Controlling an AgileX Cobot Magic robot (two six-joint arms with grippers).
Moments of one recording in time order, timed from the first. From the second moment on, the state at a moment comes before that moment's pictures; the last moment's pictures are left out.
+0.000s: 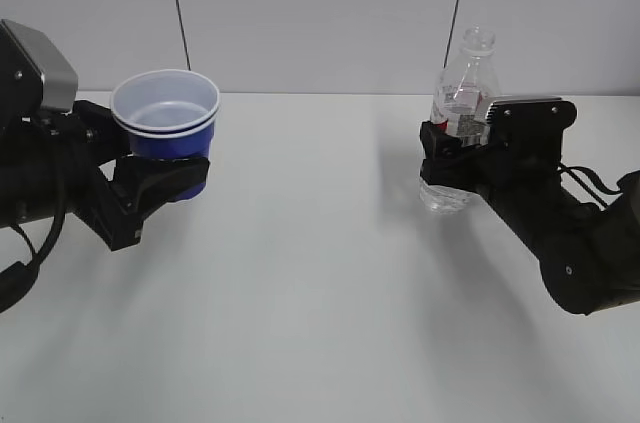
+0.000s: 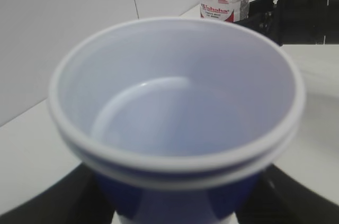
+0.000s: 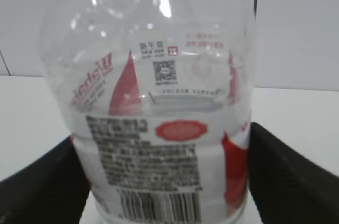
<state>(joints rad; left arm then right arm) -0.29 1.50 -0.53 0.85 -0.74 -0.43 0.27 2.11 -0.78 0.07 -1.15 -0.02</state>
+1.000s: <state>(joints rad) -0.29 1.50 -0.53 0.85 -0.74 -0.43 0.27 2.20 -0.87 0.08 -1.15 -0.02</state>
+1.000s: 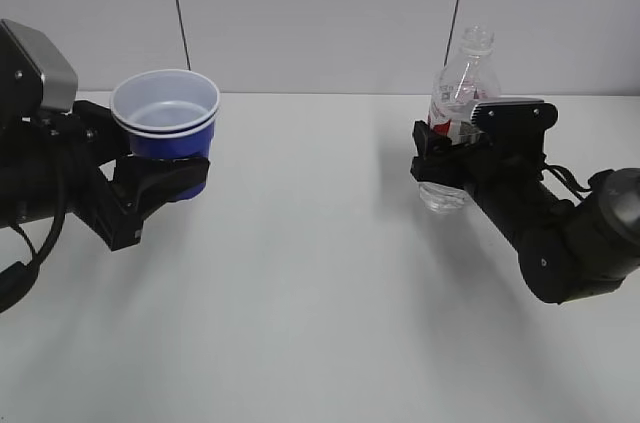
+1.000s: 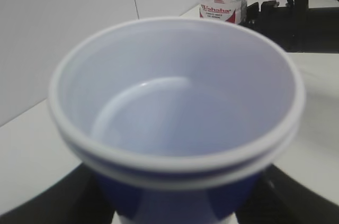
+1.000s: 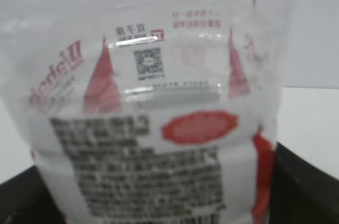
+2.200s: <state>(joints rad) -0.29 1.64 -0.53 0.61 -0.83 -0.30 0.27 2.13 -0.81 0.09 -1.10 -0.04</state>
